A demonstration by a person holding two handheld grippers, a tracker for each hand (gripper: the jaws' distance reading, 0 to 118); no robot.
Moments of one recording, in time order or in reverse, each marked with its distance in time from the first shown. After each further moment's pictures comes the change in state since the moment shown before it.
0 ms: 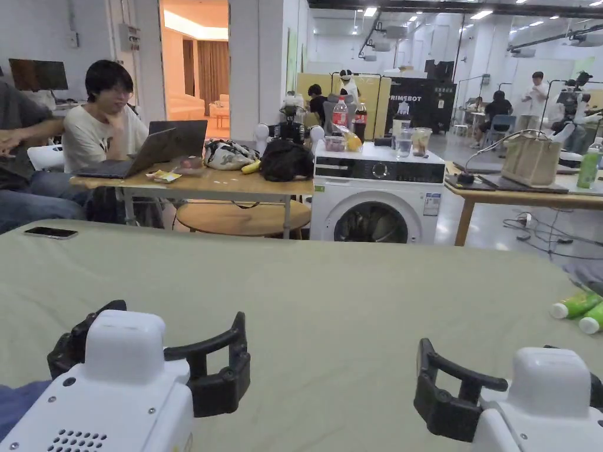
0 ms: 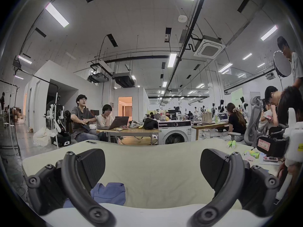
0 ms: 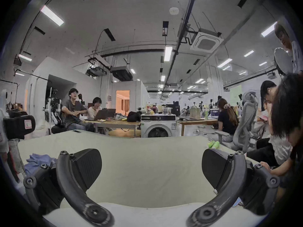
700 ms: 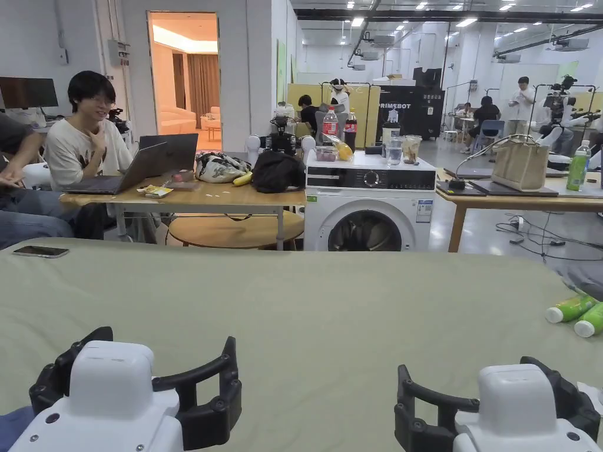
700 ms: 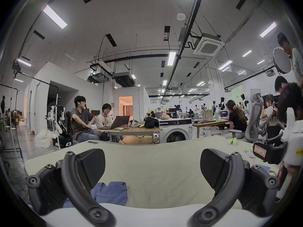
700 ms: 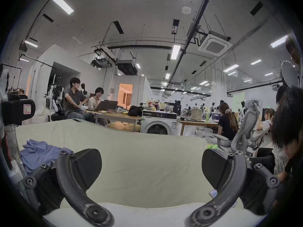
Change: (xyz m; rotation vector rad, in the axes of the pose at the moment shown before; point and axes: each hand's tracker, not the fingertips) left arm 0.002 -0.001 0.003 -0.012 0.008 -0.023; right arm -0.009 -0.006 -0.001 -0.034 0.012 0.106
